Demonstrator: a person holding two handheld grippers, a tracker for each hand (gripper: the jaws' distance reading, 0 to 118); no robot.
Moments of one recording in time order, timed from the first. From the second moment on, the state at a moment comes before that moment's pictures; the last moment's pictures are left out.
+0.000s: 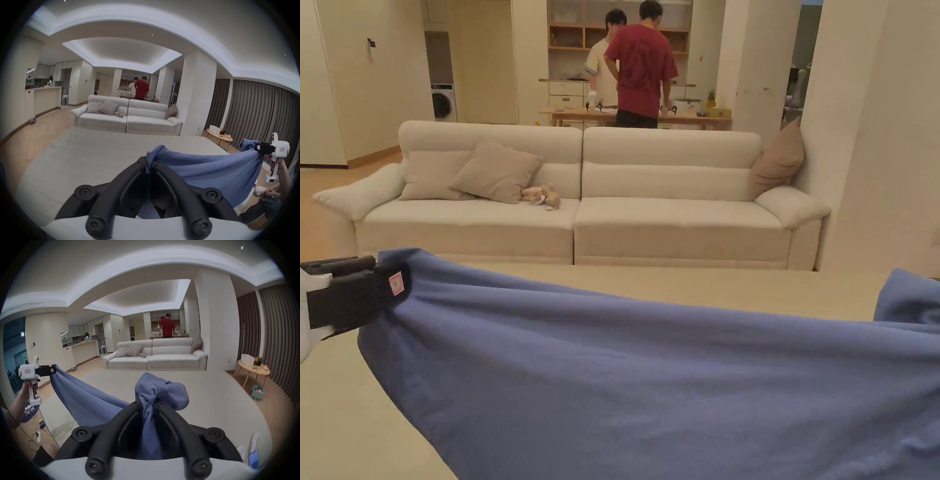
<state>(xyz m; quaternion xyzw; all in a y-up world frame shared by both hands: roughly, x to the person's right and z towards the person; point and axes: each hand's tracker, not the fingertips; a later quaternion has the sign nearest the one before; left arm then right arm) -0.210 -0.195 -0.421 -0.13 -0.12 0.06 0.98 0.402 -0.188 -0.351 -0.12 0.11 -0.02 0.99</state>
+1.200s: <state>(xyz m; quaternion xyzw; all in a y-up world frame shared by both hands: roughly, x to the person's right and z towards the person) -0.214 -0.240 -0.659 -0.11 -0.04 0.04 0.99 0.334 -0.285 -0.678 -0.09 0.08 0.03 0.99</state>
